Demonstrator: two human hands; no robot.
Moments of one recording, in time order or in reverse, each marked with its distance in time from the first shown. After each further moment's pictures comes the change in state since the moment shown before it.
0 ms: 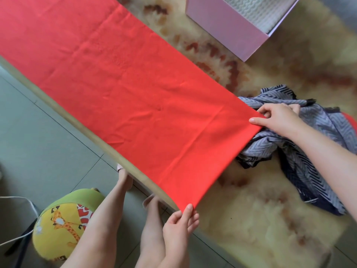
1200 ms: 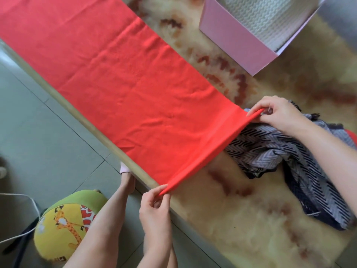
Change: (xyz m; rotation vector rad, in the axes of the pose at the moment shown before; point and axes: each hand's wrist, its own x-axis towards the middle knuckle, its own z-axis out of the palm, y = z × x) left_hand -0.011 0.074 -0.010 0.296 0.174 0.760; right_hand -0.003 -0.052 -0.040 0.271 -0.078 -0.342
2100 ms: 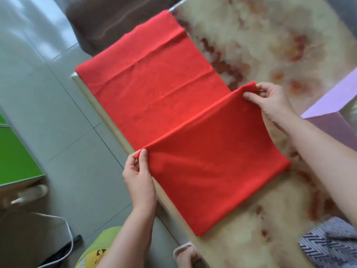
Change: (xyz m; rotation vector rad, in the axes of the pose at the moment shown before) left_hand 0.330 0.194 -0.098 -0.297 0.208 0.099; right_hand 0.316 -0.261 0.055 0.496 0.140 0.031
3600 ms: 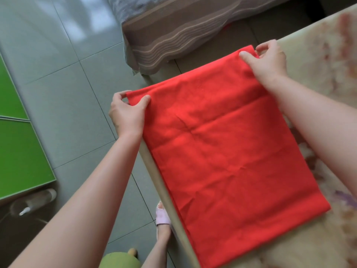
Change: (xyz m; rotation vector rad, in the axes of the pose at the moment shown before) left_hand 0.322 0.103 0.018 0.316 0.163 0.030; right_hand 0.239 -0.152 0.202 -0.504 0.157 -0.107
